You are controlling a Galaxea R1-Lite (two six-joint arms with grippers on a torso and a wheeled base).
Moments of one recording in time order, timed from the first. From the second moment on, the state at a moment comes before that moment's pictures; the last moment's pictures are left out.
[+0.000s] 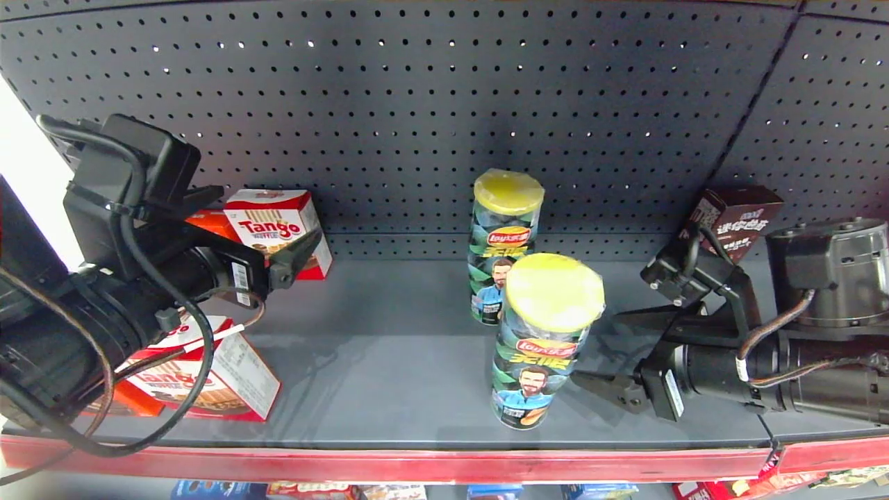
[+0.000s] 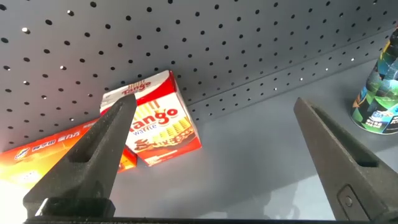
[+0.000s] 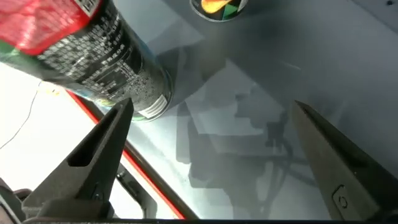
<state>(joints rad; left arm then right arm) -0.40 1.38 -0.64 -0.81 0.18 0.29 0.58 1.47 -0.78 -0.24 0.10 -0.22</state>
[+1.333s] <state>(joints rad) -0.40 1.39 -0.64 -0.81 0.18 0.30 0.61 1.54 -0.84 -0.24 0.10 -0.23</state>
